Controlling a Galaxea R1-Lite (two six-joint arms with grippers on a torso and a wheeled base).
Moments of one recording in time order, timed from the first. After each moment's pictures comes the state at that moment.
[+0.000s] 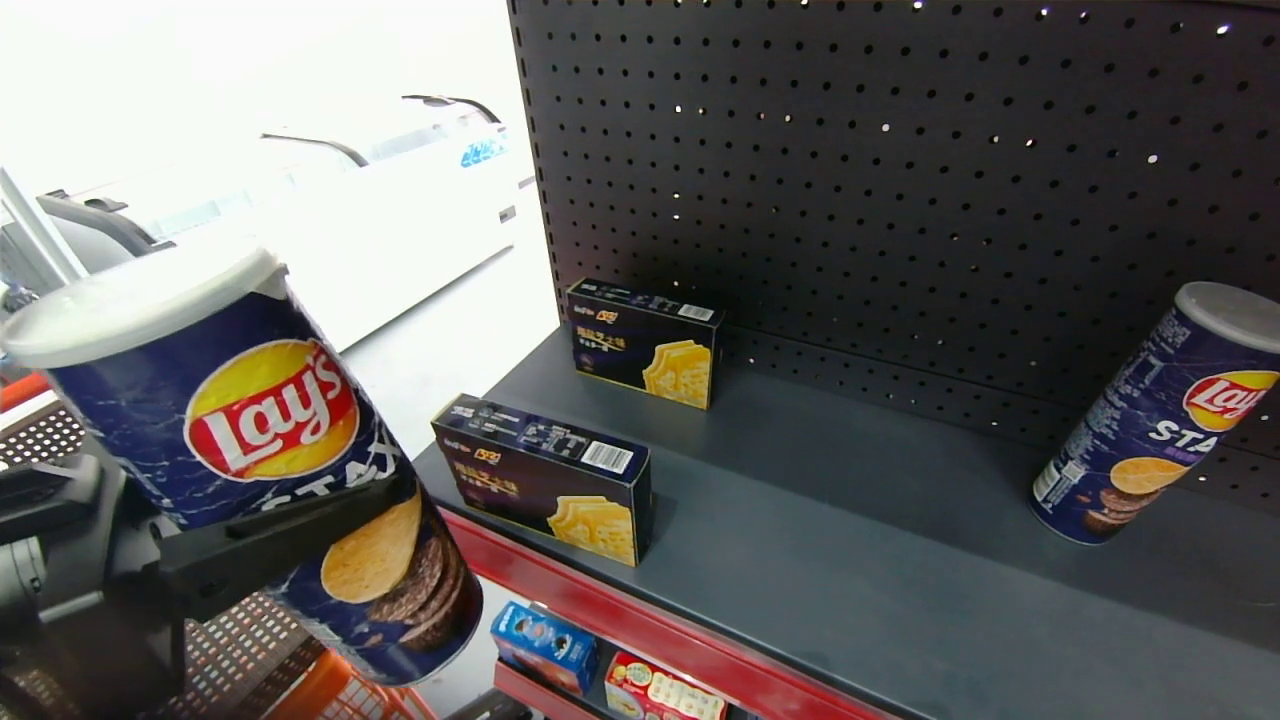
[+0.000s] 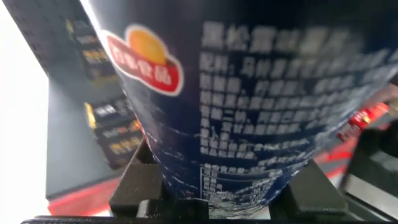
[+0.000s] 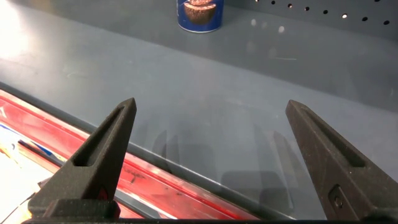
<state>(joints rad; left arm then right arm) -0.33 1.06 -0.55 -0.45 -0.55 0.00 0.00 0.00 0.00 0.00 0.02 0.00</state>
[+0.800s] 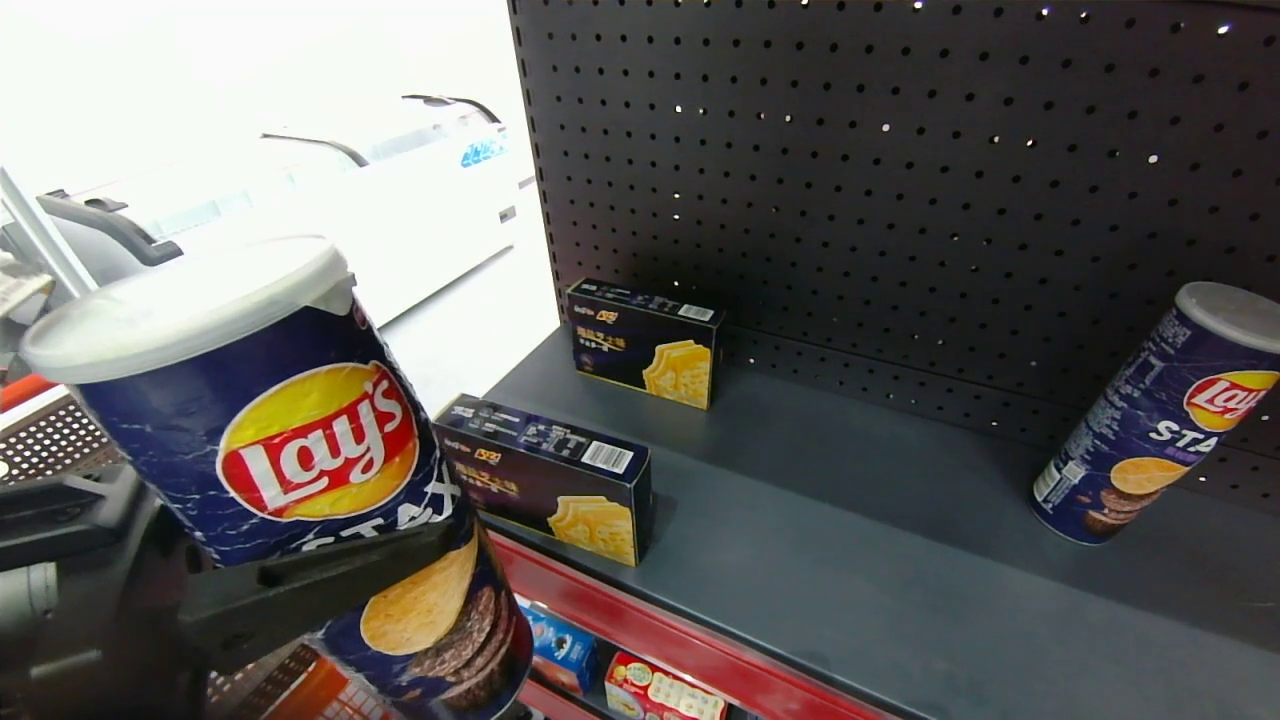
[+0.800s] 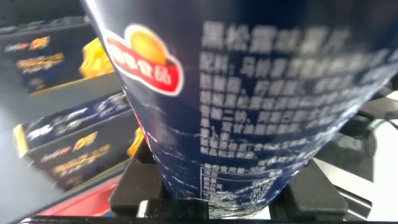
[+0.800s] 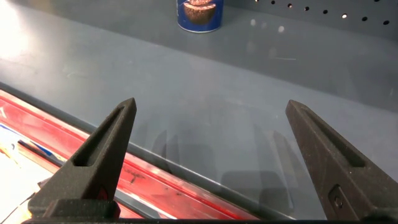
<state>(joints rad) -0.48 1.09 -0.61 -0.40 -0.57 0.01 0.00 0.00 0.00 0.00 0.02 0.00</state>
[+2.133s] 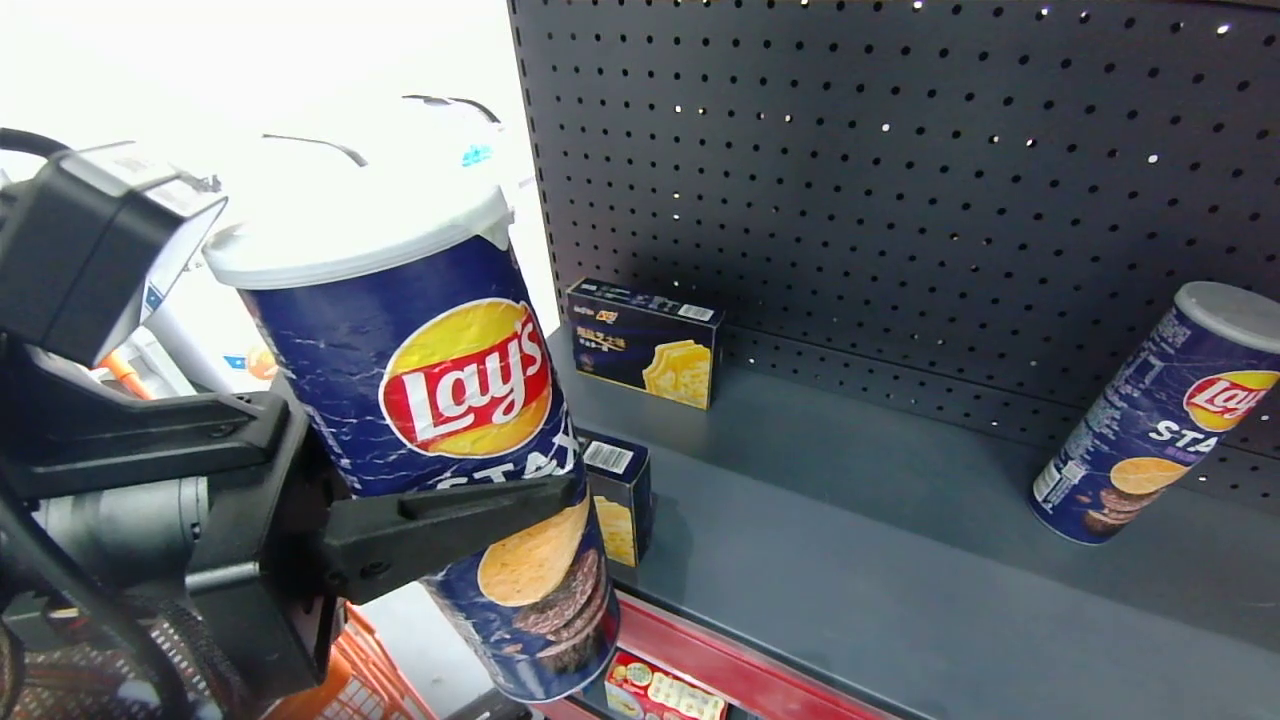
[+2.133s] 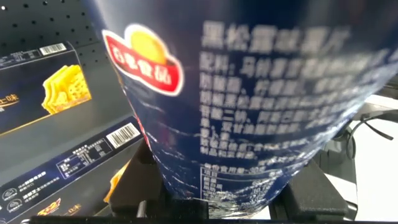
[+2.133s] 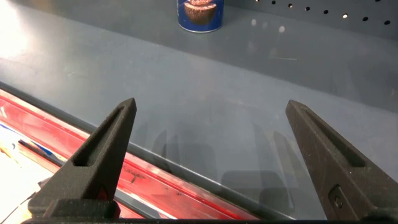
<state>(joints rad) -0.59 1.24 -0.75 -0.41 -0.57 0.01 0.00 0.00 0.00 0.00 0.02 0.00</state>
